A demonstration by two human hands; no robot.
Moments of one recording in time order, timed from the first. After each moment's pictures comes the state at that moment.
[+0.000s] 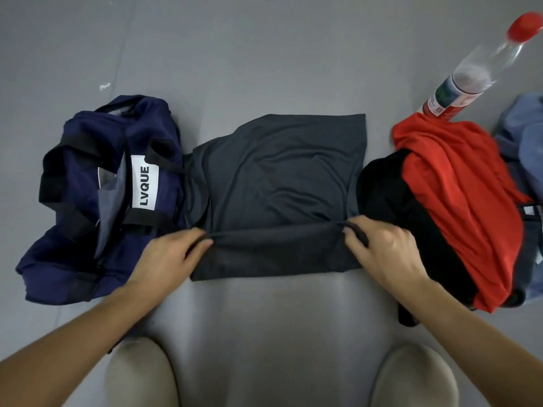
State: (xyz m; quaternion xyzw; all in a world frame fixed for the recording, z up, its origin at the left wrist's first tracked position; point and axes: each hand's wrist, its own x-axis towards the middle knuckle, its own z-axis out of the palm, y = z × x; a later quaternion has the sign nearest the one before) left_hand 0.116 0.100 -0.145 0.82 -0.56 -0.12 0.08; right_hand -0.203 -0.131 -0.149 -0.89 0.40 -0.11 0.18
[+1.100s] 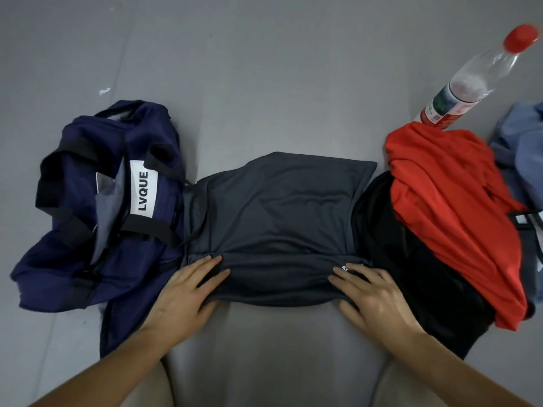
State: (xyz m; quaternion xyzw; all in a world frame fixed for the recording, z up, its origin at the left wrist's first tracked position) left_hand 0.083 0.151 -0.194 0.75 -0.64 -0.16 0.01; right_hand -0.251 -0.079 -0.191 -0.96 0.23 -0.03 0.16
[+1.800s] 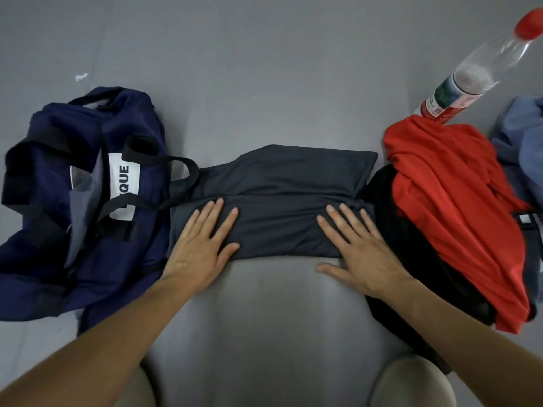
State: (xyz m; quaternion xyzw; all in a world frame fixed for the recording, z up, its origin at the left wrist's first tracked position) left_hand 0.091 0.055 -0.217 0.79 -0.60 -0.13 -0.06; right_hand -0.208 -0.147 -0.210 -0.96 0.22 0.14 0.08
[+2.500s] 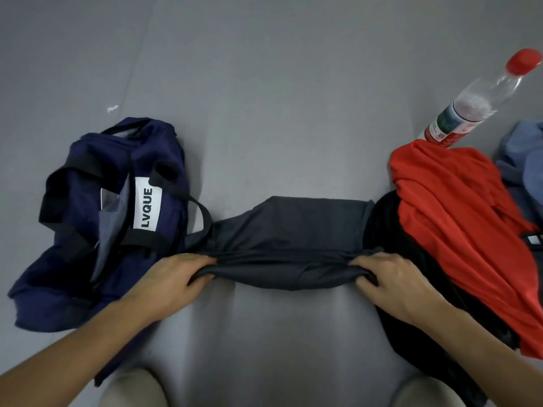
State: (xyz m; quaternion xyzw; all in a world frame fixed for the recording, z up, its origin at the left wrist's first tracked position) left_hand 0.135 0.095 -0.148 0.78 -0.57 -0.25 0.06; right_hand -0.218 -0.146 -0.156 -0.90 0.33 0.05 0.28
